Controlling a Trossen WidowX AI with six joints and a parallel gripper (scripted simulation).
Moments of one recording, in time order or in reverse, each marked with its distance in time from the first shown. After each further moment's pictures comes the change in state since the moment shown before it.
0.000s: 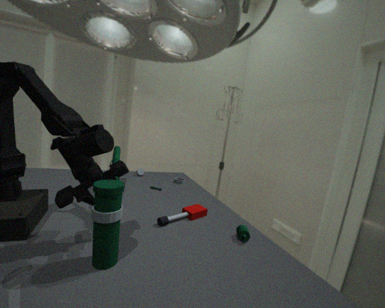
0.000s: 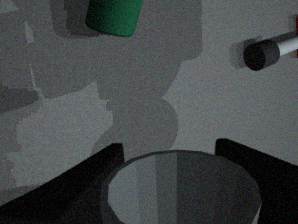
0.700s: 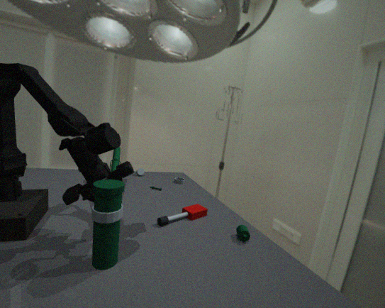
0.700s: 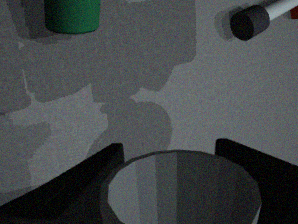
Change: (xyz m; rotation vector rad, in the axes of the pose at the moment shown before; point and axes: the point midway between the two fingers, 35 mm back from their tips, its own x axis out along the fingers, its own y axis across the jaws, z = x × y) arm 0.008 -0.015 -0.001 0.154 0.089 -0.003
